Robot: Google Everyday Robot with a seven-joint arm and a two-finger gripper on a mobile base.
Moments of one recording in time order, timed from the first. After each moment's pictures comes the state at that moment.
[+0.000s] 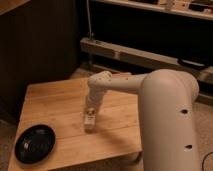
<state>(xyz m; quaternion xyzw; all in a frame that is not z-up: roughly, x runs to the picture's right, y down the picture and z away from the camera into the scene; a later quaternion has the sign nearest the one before) -0.119 0.128 0.849 -0.37 0.14 0.66 0.64</state>
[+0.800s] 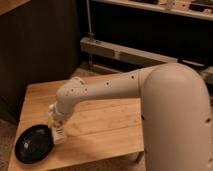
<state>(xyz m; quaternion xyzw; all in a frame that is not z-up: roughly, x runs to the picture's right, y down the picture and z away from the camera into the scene) -0.256 0.162 0.708 -0.42 -0.01 0.54 0.73</state>
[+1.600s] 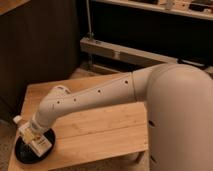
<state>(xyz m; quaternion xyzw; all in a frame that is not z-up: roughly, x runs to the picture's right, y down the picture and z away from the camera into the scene) -0.332 0.193 0.643 -0.44 -0.18 0.36 0.80</state>
